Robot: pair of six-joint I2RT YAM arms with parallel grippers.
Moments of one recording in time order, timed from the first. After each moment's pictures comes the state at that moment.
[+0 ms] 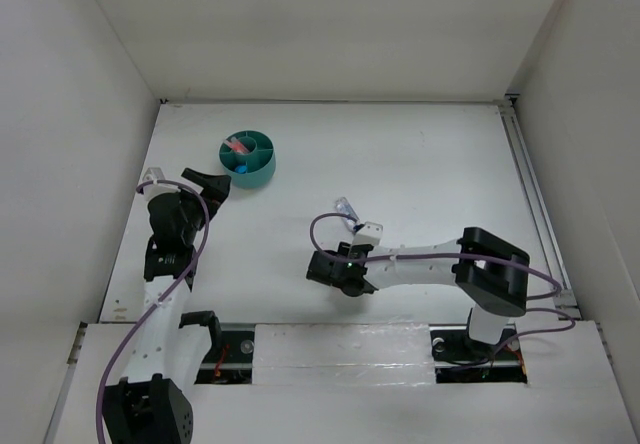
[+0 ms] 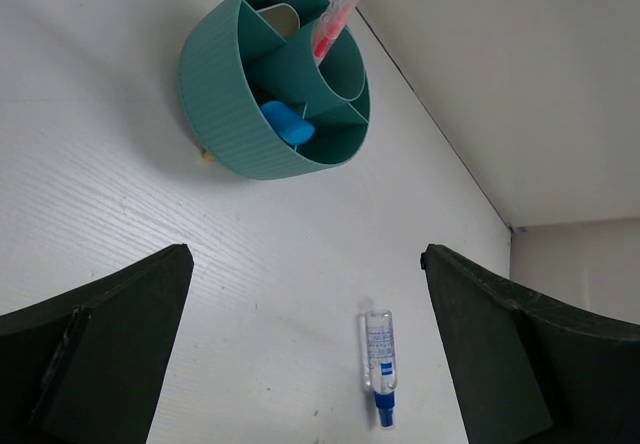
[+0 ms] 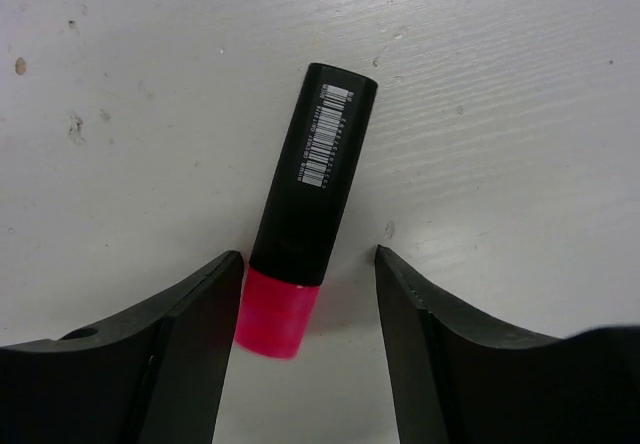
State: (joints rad) left arm 0.09 0.76 0.48 -0.02 0.12 -0.88; right arm 1.23 1.75 1.05 -0.74 0.65 1.49
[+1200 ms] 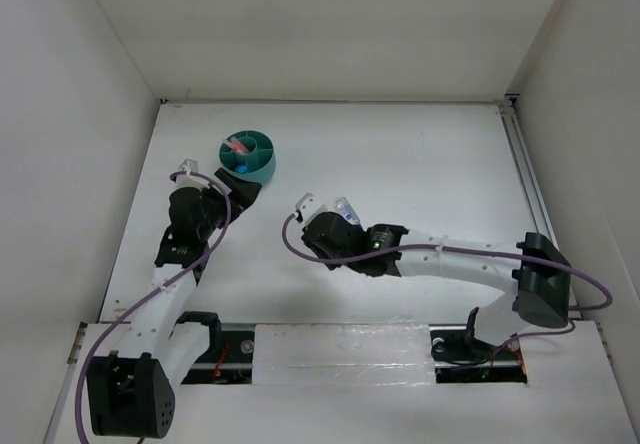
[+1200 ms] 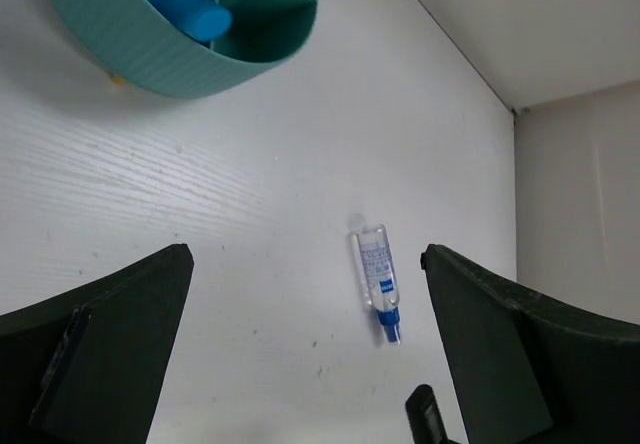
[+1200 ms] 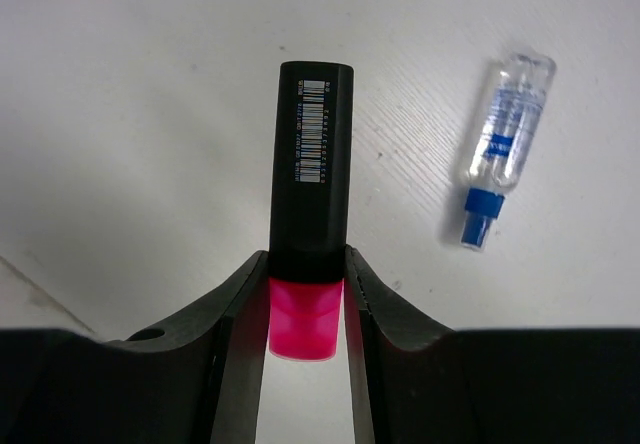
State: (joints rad) left arm -0.04 0.86 0.48 0.03 0.21 -0.82; right arm 1.19 1.53 1.16 -0.48 0.44 0.26
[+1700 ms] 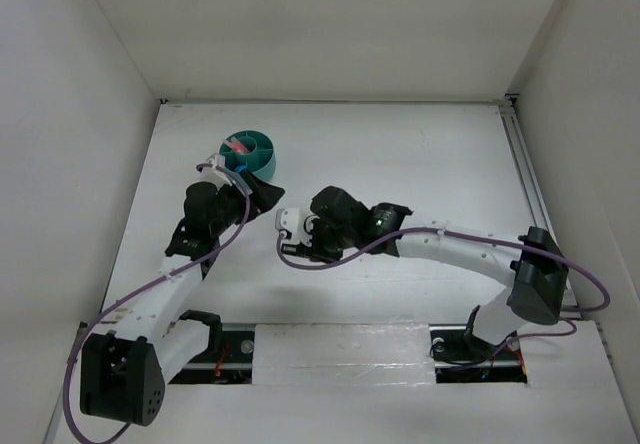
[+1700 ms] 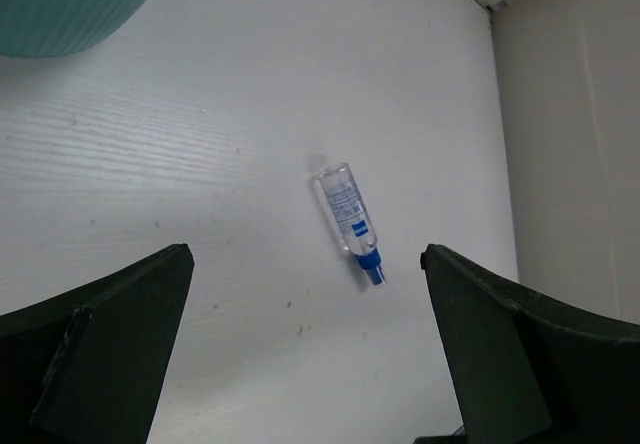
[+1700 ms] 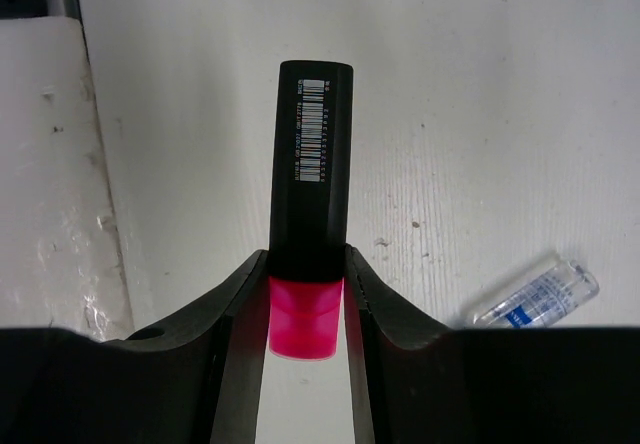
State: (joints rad) left arm -0.20 0.95 0.51 0.07 0.27 -0.76; right arm 1.11 1.57 1.25 -0.50 -0.12 -0.35
